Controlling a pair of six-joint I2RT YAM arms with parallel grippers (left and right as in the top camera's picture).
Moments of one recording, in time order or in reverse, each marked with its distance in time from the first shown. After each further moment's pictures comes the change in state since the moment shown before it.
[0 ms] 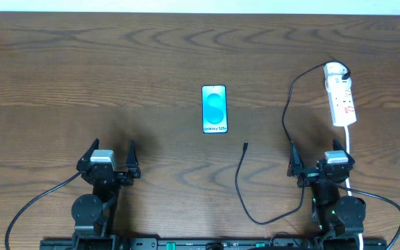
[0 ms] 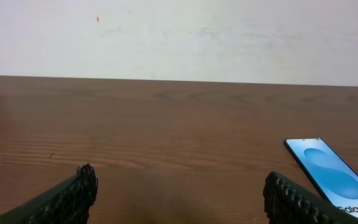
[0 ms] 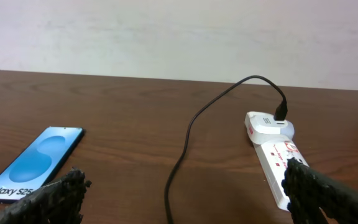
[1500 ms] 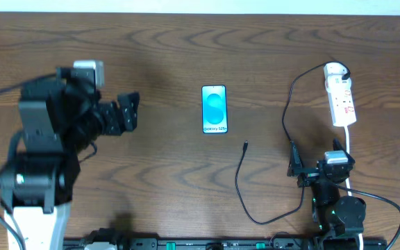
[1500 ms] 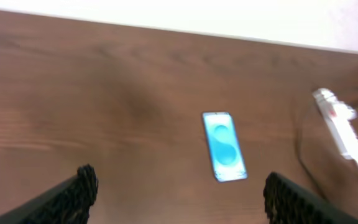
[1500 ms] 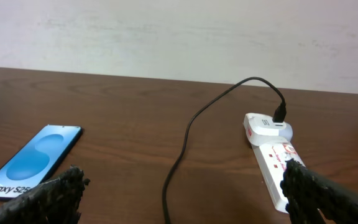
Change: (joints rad) left arm 0.000 1.014 1.271 -0.795 0.240 -0.094; right arm -0.001 0.000 -0.002 0.003 0.000 0.000
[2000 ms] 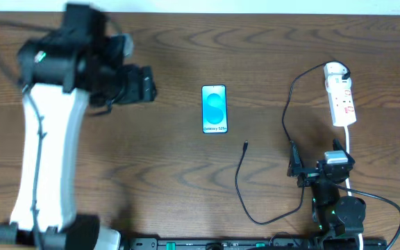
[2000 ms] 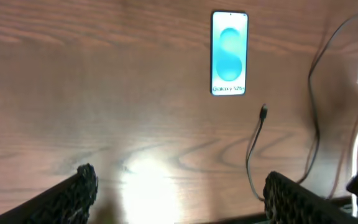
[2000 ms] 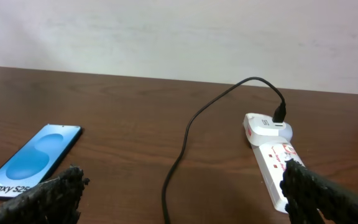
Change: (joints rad) left arm -0.150 0.658 0.758 -0.714 -0.066 -0.070; right arm 0.000 0.000 0.000 0.000 0.000 0.000
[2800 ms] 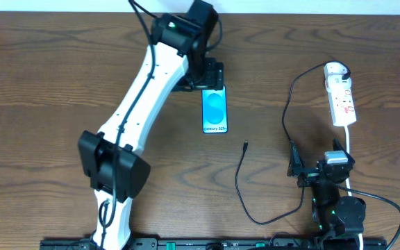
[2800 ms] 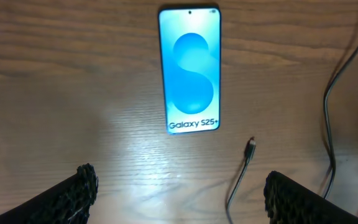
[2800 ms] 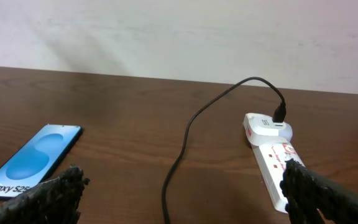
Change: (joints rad) left arm -0.305 0.429 0.152 0.158 -0.107 -0.248; right arm 0.000 0.000 0.000 0.000 0.000 0.000
